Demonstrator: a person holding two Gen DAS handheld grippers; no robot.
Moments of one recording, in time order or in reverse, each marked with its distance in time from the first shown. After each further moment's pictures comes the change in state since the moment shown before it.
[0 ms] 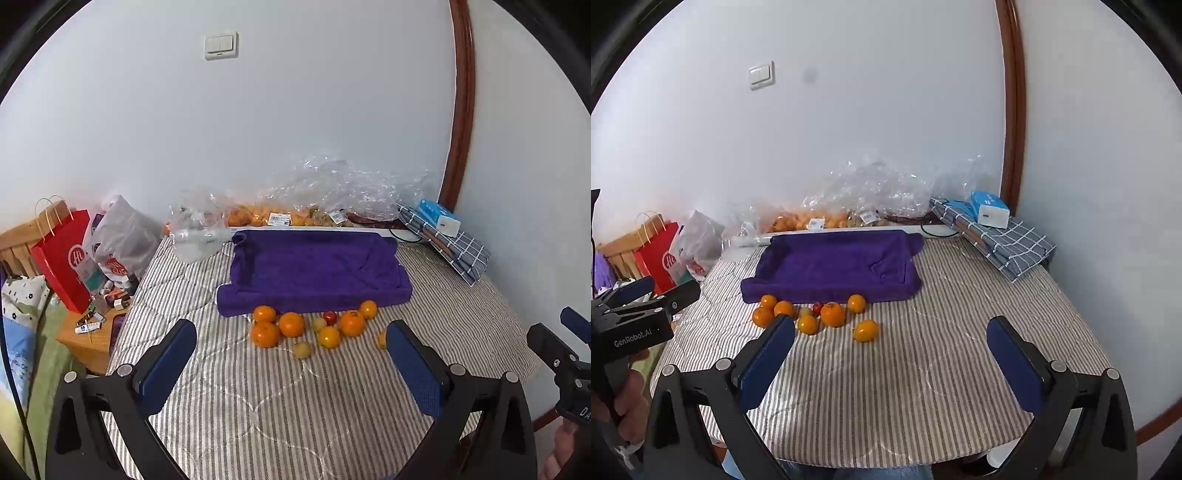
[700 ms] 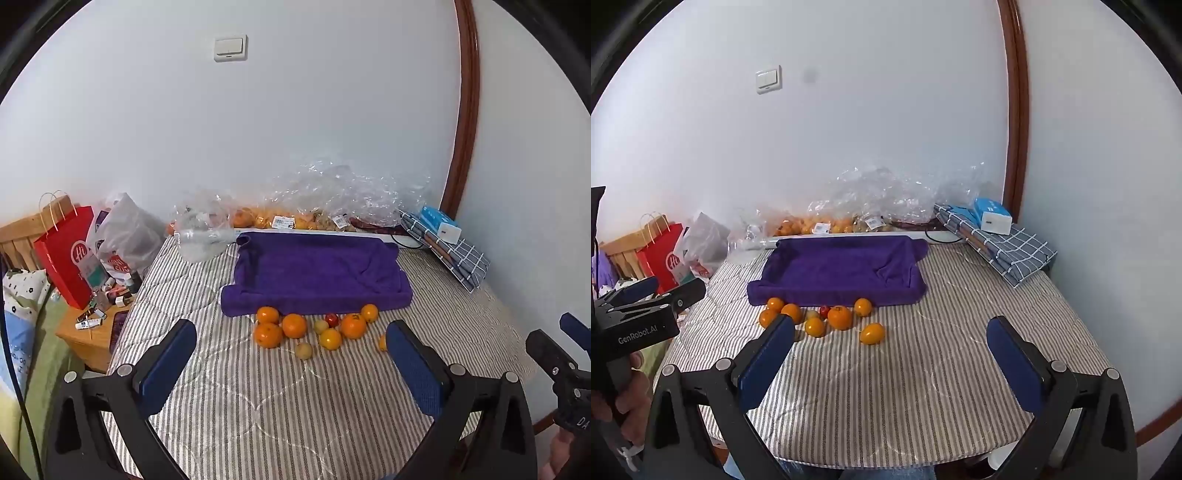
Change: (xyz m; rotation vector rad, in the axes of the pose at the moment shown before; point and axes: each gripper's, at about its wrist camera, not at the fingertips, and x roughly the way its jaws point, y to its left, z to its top) left arm -0.006 0.010 0.002 -0.080 0.037 -0.058; right arm -0.009 0.006 -0.003 -0.020 0.010 0.009
